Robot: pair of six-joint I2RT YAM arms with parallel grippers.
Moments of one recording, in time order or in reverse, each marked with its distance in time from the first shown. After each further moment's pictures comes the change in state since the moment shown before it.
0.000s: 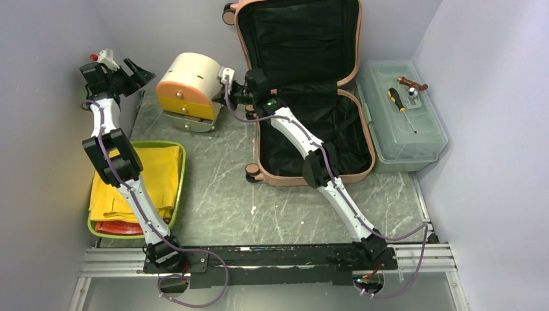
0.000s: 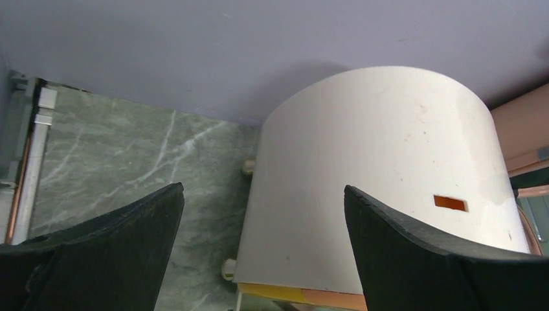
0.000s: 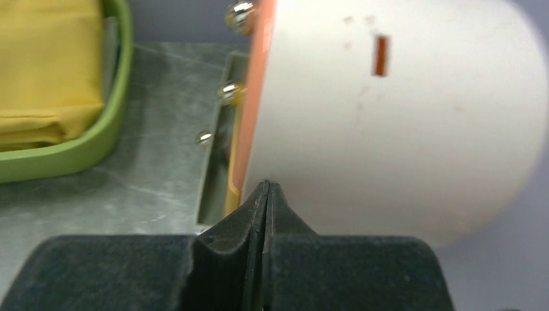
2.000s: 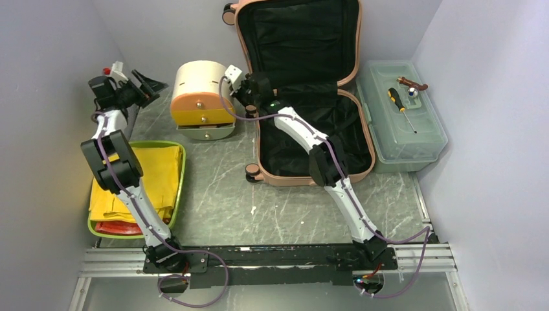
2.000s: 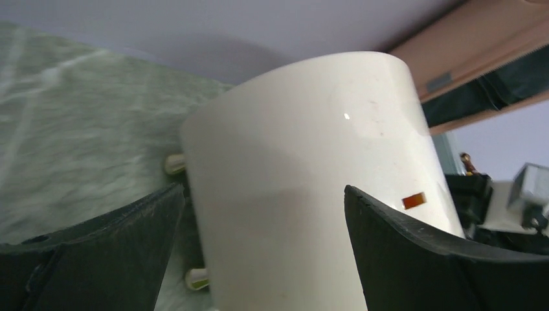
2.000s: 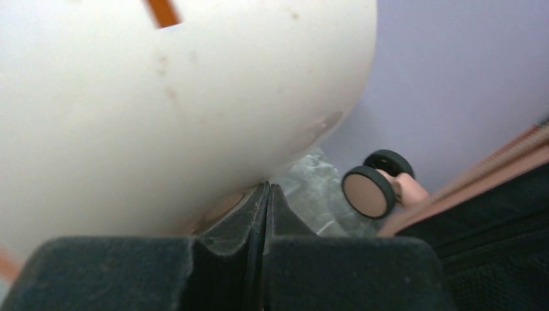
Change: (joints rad) left arm -0.027 -0.148 -0.372 0.286 0.246 -0.234; right arm -0.006 -0.186 -0.362 0.045 0.482 -0.124
